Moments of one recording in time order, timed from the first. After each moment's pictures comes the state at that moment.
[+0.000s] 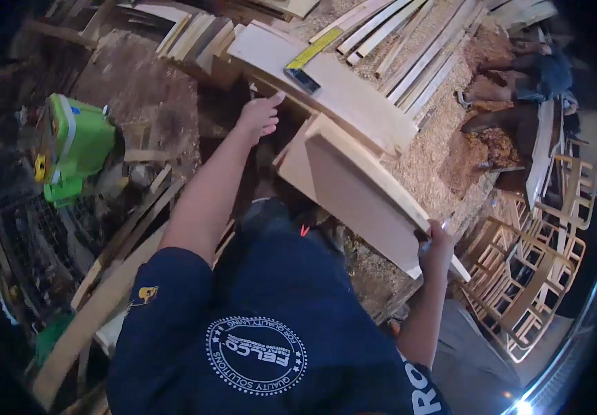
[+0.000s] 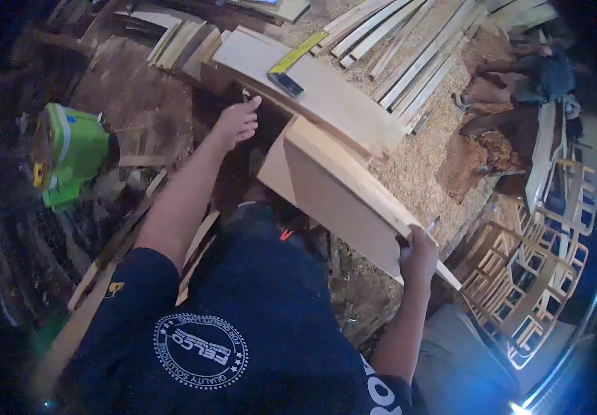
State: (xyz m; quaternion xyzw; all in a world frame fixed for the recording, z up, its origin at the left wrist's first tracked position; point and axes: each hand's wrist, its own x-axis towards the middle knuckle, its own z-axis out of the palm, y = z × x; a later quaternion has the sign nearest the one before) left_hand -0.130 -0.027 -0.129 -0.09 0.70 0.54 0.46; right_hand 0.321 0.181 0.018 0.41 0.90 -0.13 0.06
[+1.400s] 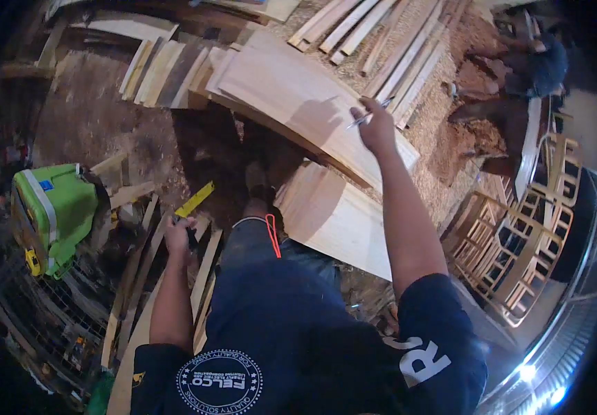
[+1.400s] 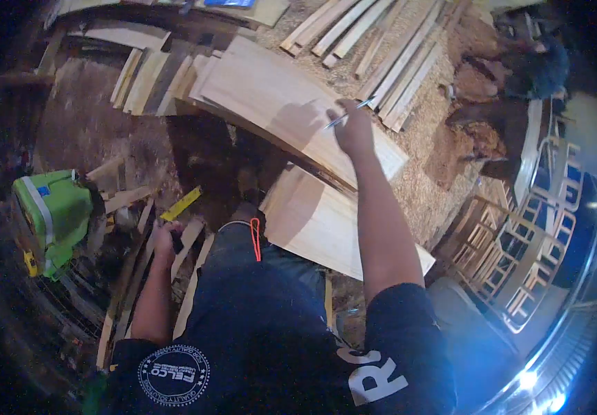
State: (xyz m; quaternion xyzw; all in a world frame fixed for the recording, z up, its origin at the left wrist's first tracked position) left_hand -0.158 -0.288 -0.227 -0.28 0.73 0.54 0.32; right_hand -0.073 0.275 -0.165 0.33 0.91 -0.26 -0.07
